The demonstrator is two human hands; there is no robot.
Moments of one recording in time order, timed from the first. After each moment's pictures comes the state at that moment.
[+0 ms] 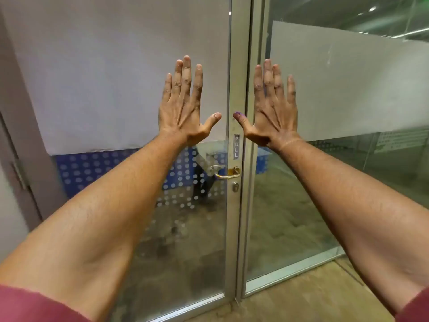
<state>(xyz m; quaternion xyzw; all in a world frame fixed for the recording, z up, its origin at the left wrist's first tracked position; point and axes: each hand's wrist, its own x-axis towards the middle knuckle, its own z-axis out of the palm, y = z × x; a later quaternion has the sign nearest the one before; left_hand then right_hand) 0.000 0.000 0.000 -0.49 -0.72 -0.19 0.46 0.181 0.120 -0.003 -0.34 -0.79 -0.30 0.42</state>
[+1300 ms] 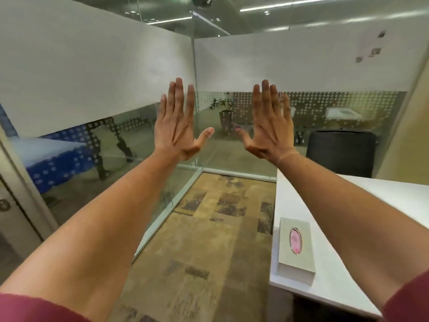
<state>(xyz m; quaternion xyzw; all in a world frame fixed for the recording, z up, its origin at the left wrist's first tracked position) 0.538 0.096 -0.094 -0.79 -0.45 -0.31 0.27 0.765 0.030 -0.103 -0.67 -0.59 -0.38 0.24</state>
